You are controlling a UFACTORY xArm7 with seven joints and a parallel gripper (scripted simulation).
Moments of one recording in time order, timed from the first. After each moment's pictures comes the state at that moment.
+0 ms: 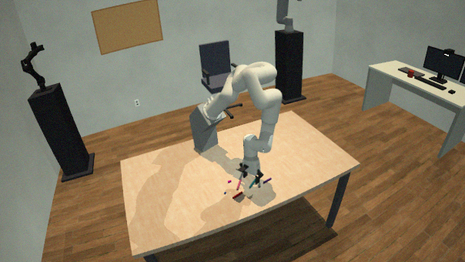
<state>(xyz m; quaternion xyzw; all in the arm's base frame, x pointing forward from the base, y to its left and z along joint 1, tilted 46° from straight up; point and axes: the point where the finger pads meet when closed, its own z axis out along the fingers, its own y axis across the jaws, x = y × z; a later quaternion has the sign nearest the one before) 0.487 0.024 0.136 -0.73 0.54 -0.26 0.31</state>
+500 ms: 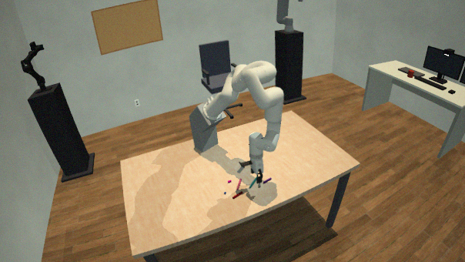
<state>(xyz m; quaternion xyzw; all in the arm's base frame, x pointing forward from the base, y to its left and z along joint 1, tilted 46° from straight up) 0.486 0.054 0.148 -0.57 0.71 -0.18 0.36</state>
